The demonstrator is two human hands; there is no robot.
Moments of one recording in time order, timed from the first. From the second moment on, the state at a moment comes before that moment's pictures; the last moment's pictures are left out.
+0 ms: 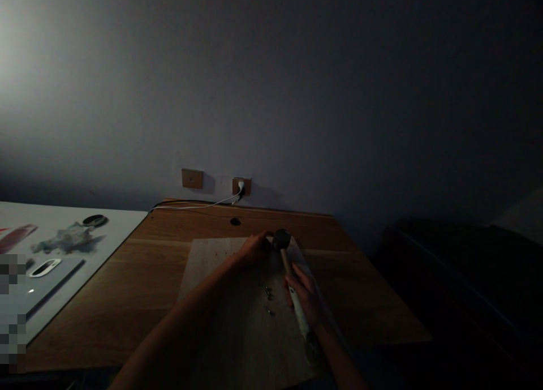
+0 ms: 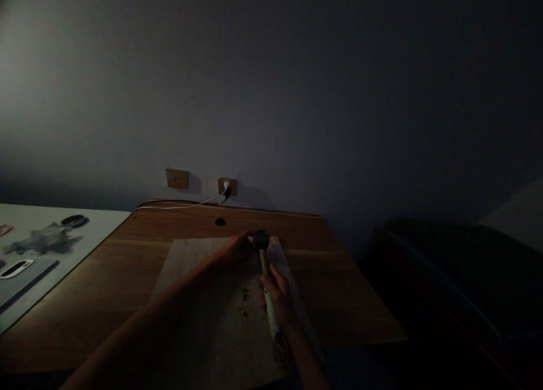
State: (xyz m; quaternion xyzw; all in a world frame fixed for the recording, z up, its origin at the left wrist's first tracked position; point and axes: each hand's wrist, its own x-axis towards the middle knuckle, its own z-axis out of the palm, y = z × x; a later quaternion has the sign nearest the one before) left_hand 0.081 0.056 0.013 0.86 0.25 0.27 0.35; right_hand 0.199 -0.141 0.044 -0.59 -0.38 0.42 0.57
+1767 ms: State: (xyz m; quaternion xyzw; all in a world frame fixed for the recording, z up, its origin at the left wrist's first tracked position) left_hand 0.034 0.062 0.029 0.93 0.20 0.20 0.21; right_hand 0.202 -0.144 0.034 -0.62 -0.42 0.34 0.56
